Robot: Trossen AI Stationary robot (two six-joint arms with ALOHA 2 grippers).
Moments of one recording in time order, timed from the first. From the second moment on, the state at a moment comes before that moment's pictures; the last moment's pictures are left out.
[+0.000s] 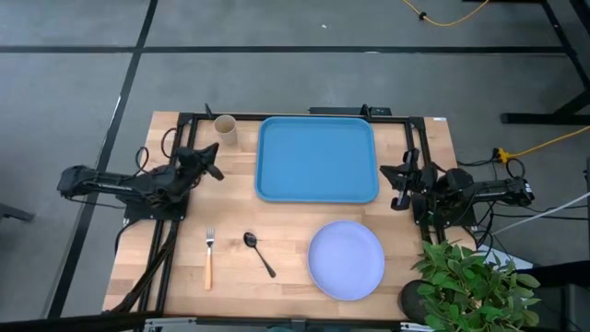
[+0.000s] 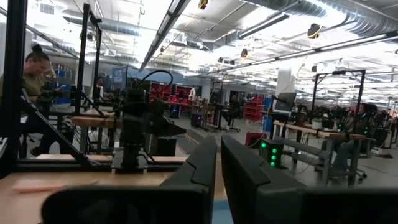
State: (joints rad) left arm 0.00 0.27 0.01 0.31 -1.02 -0.21; right arm 0.10 0.04 0.01 0.38 0.35 -0.21
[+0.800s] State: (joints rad) left arm 0.39 1.05 0.85 -0.57 -0.61 0.32; right arm 0.10 0.04 0.01 0.38 0.35 -0.32
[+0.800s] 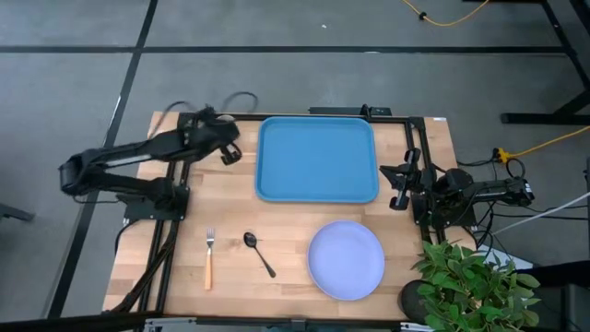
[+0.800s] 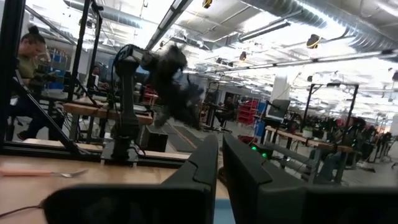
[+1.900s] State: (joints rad) left arm 1.00 1.31 1.24 -0.78 -0.11 0.08; right arm 0.10 0.04 0.01 0.39 0.35 -0.22
